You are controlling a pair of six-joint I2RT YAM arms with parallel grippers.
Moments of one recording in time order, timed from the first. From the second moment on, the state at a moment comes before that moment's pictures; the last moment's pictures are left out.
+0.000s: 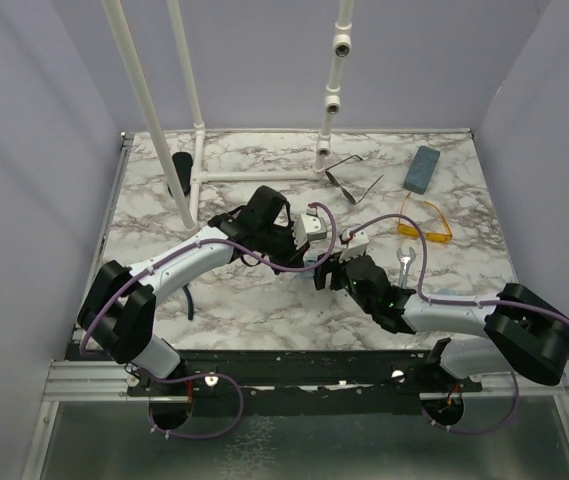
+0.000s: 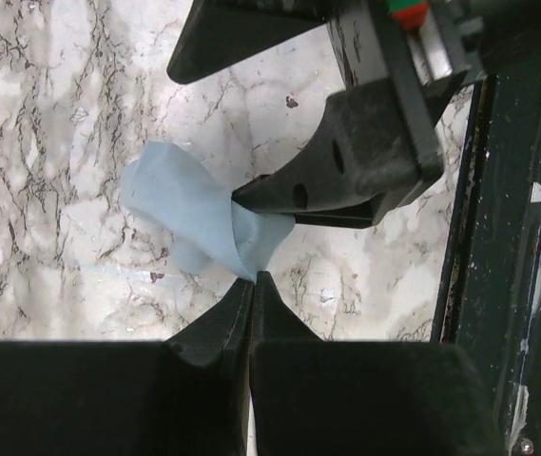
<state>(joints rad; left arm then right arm) -0.69 1.52 1.09 -0.45 0.64 0.41 0.92 1.34 0.40 0.56 0.41 0.35</state>
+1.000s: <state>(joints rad) -0.69 1.52 1.10 -0.51 0.61 0.49 0.92 1.39 0.42 0.49 0.35 0.18</state>
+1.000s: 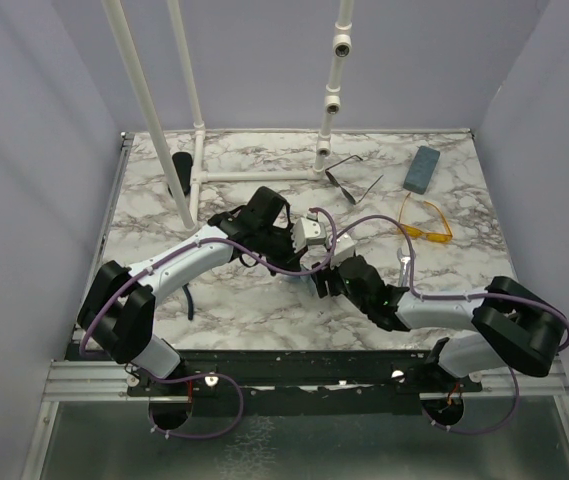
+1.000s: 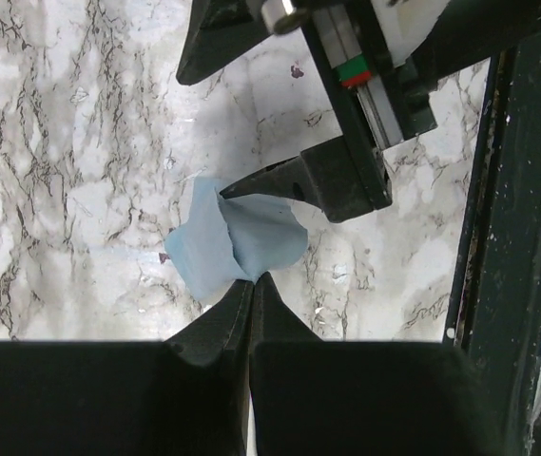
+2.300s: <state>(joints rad) -0.70 1.52 1.12 -0.57 0.59 0.54 0.90 1.46 0.42 0.66 0.18 0.06</state>
